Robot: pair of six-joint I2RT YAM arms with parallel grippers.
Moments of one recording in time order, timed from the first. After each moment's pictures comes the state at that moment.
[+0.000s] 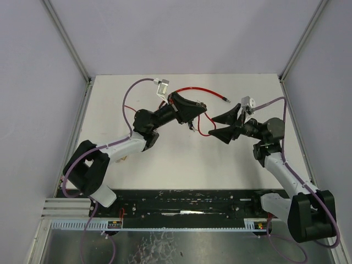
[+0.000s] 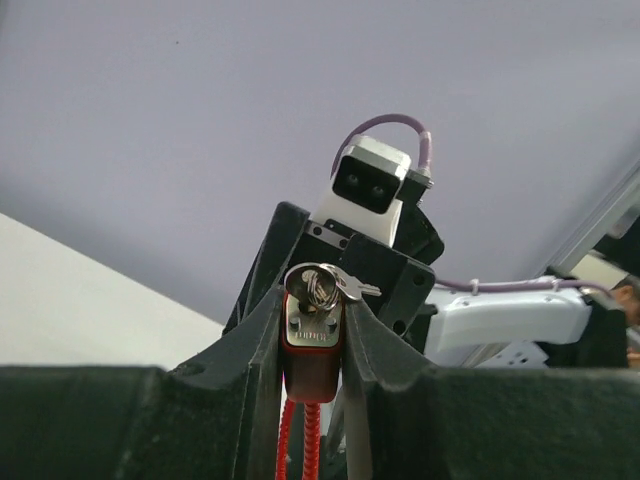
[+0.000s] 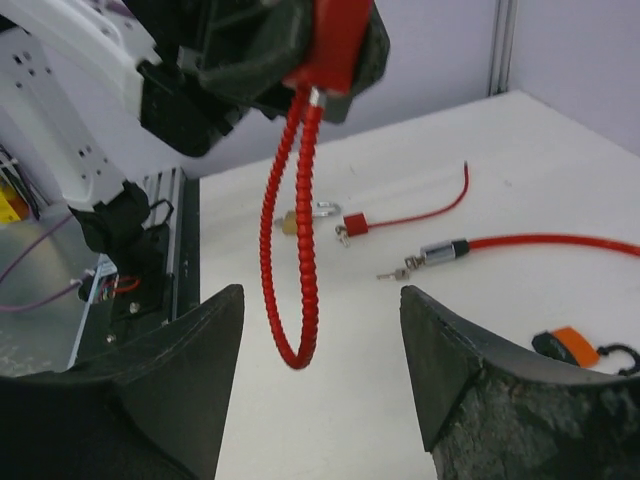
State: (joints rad) left arm -0.64 1.58 0.92 1.24 0.55 -0.94; right arm 0.16 1.07 0.55 0.78 -1.14 0.40
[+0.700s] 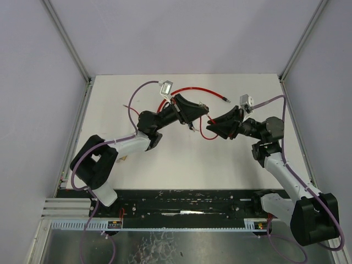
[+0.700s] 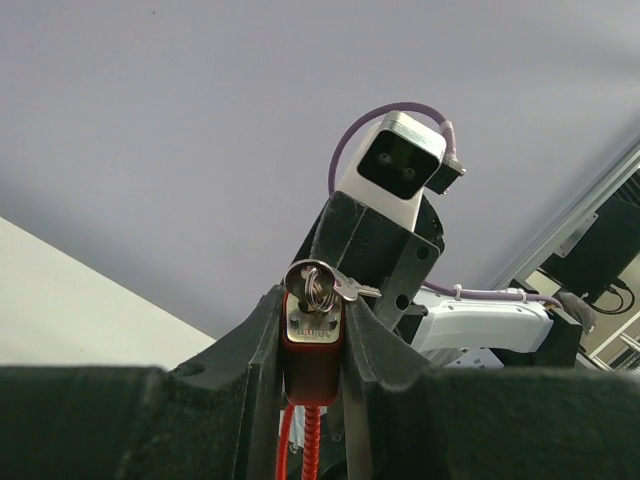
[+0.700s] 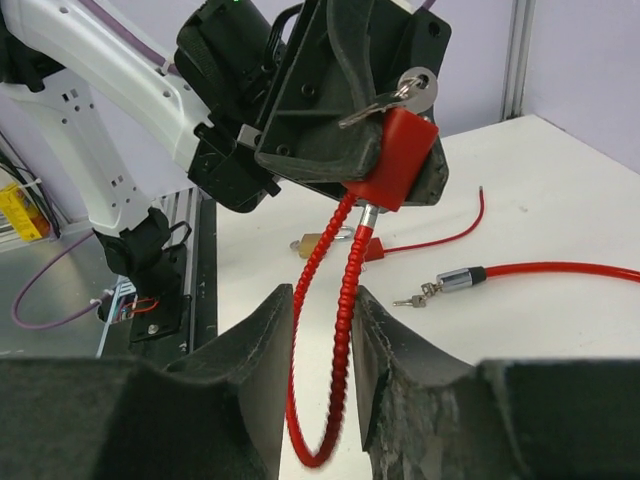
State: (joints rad) left arm -0.64 1.67 0.92 1.35 0.54 -1.13; right arm 0.22 1.04 0.59 0.84 -1.08 0.50
